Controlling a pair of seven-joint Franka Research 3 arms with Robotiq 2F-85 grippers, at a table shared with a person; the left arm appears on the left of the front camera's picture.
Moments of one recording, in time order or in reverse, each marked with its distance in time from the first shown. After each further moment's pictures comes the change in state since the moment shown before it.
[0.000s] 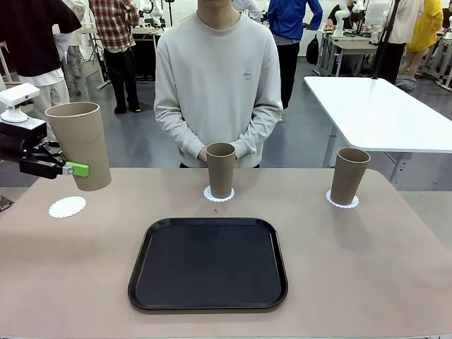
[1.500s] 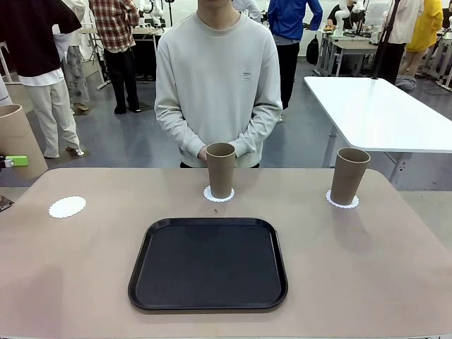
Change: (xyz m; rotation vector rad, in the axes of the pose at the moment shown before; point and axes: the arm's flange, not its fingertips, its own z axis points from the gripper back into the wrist) left arm -0.105 0.052 0.183 0.376 -0.091 0.043; right arm 0.000 0.000 0.001 -0.001 -0.002 -0.001
